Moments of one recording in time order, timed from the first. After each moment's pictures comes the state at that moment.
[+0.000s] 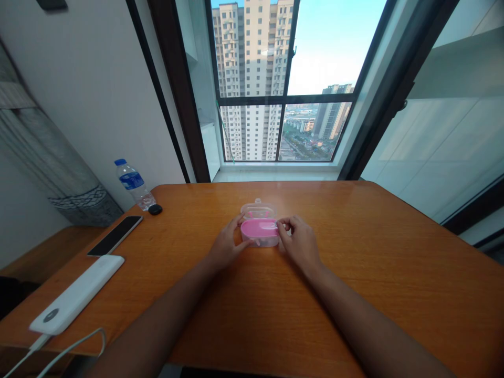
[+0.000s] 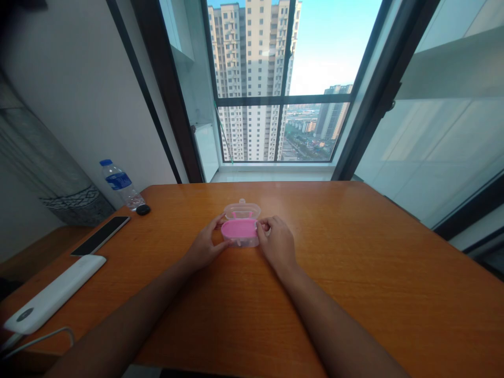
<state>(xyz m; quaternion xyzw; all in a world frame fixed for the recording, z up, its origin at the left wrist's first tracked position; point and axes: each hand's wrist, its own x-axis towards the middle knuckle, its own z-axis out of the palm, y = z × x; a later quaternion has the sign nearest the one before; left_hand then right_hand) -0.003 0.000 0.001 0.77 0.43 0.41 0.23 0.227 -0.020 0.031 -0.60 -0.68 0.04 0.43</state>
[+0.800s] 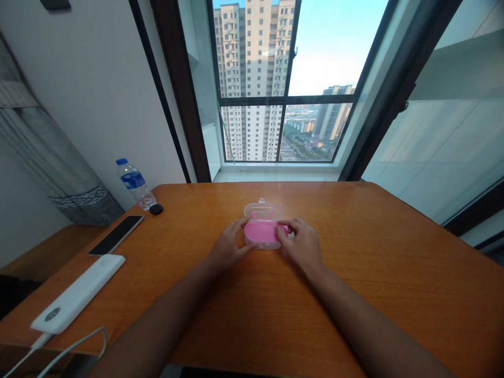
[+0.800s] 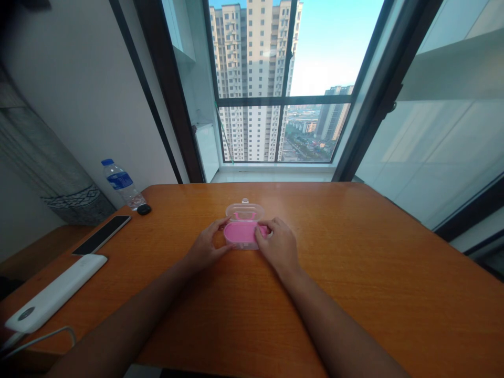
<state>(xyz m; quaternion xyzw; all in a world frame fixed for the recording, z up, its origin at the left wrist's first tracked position) -0.002 -0.008 0.009 0.80 0.40 0.41 0.19 0.229 -0.024 0.031 -0.59 -0.69 0.03 0.43</state>
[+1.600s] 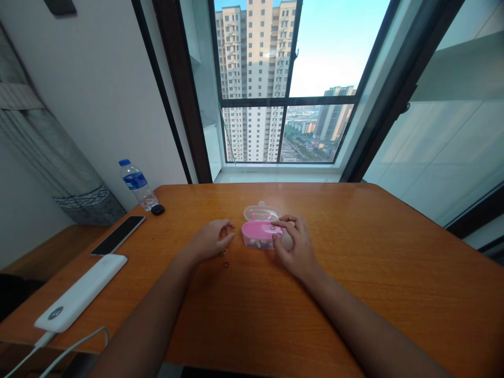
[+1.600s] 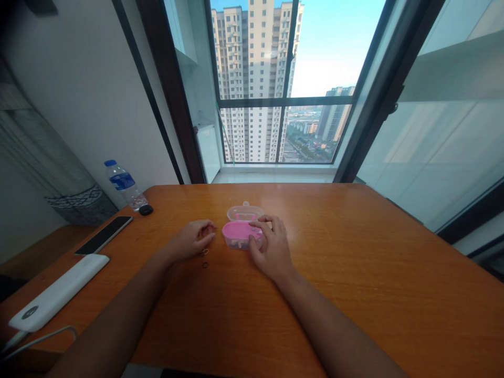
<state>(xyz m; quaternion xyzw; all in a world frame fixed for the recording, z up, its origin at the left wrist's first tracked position) -0.052 0.006 0.039 0.81 0.49 0.25 0.20 0.217 -0.040 0.035 -0.46 -0.74 0.02 0.49</state>
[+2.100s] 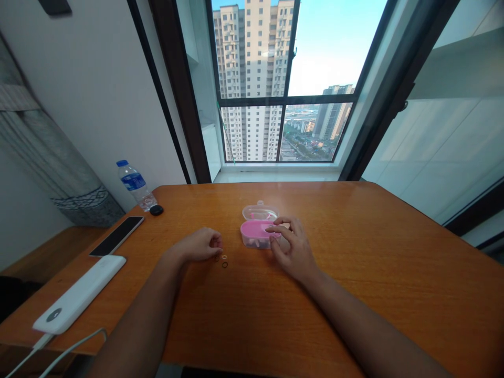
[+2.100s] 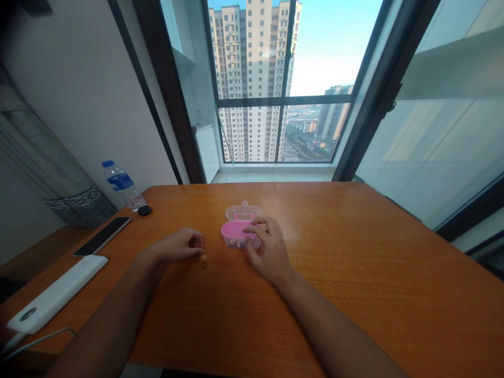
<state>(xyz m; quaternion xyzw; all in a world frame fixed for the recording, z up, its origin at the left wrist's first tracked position) -0.080 0.009 0.039 0.81 0.50 0.06 0.30 0.216 -0.045 0.037 -0.43 -0.76 0.03 0.48</state>
